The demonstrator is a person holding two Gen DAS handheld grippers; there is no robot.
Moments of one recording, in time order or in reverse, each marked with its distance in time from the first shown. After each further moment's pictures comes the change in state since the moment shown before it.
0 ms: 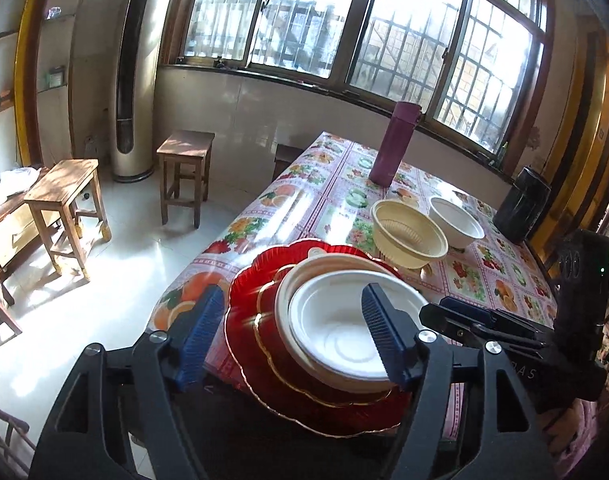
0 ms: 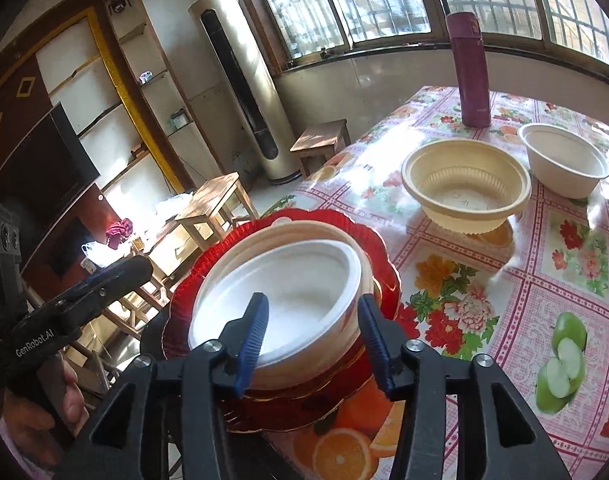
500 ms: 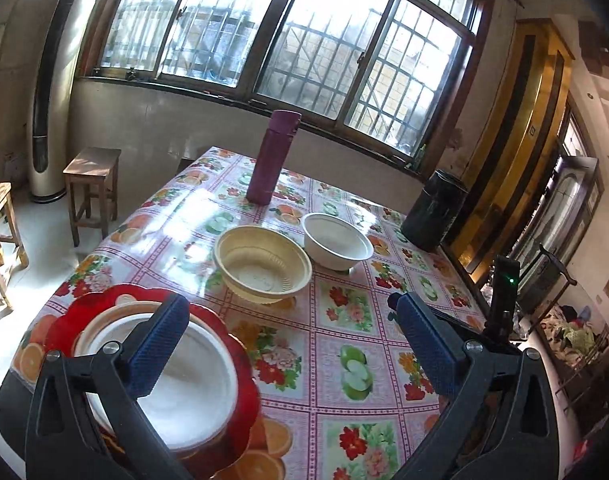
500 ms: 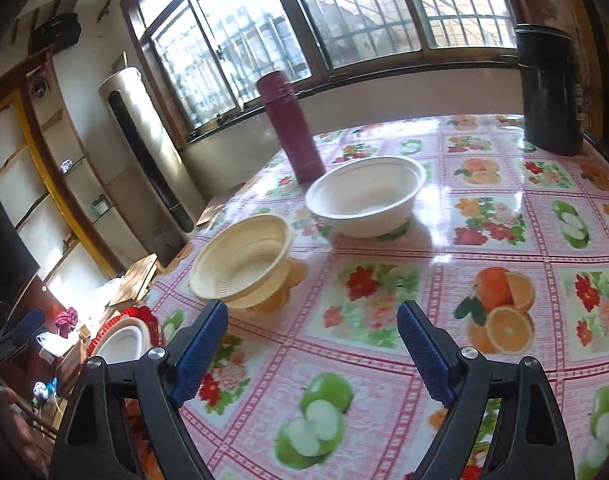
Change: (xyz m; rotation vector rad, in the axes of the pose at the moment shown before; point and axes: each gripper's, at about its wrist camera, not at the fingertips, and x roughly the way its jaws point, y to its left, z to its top) left arm 0.028 -0.127 0.029 0.052 0.016 -0.293; right arm -0.086 -0.189 0.011 0.247 -0.177 -0.261
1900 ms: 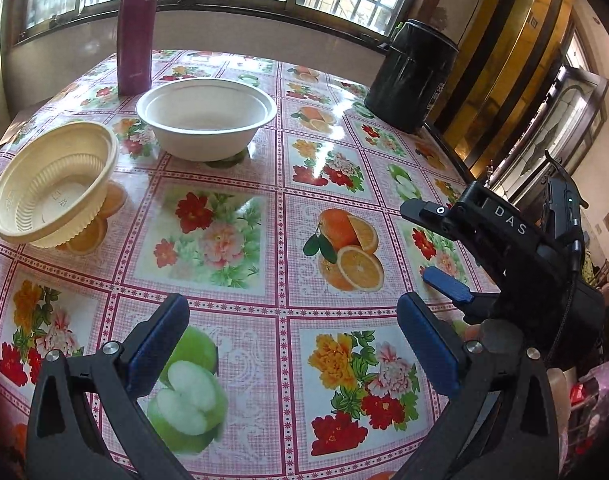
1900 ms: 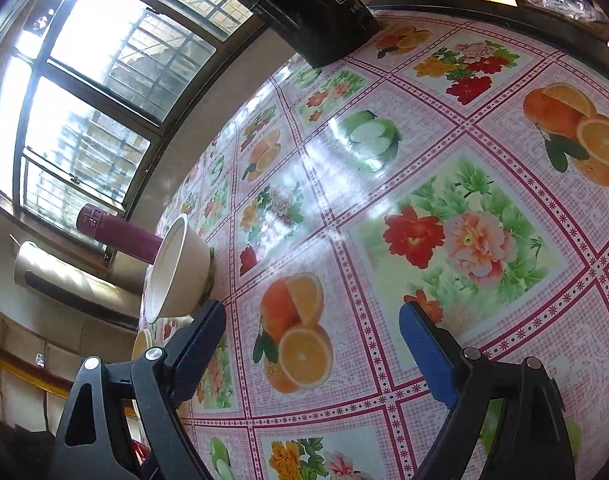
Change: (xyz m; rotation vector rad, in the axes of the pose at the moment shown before) left arm 0.182 -0.143 -0.058 0.112 0.384 -0.013; right arm -0.004 -0.194 -0.009 0.681 0.020 -0.145
